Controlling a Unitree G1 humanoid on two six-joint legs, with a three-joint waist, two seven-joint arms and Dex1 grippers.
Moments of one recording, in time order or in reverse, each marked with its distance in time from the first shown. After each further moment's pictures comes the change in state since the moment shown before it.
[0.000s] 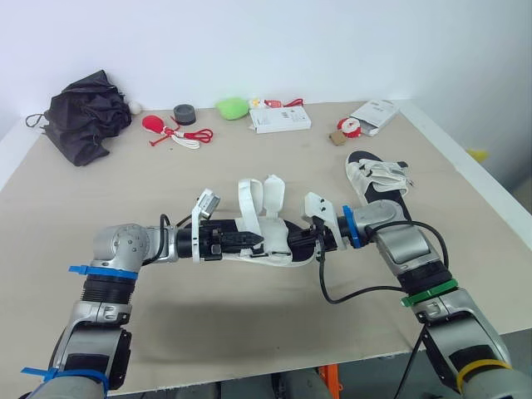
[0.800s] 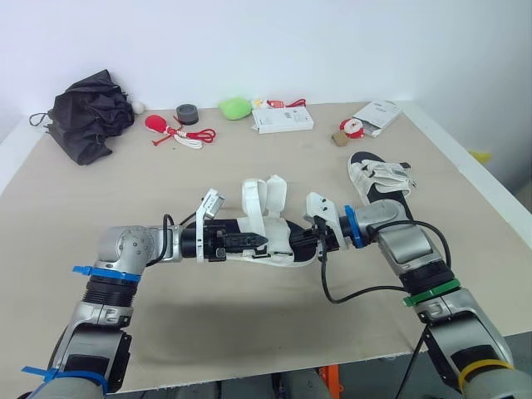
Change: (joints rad) left arm 0.001 0.005 -0.055 -0.037 0.004 -0.074 -0.001; right arm 0.000 -0.011 -0.001 -0.001 0.000 0.005 0.005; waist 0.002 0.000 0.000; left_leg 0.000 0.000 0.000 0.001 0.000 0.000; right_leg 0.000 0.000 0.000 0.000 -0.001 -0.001
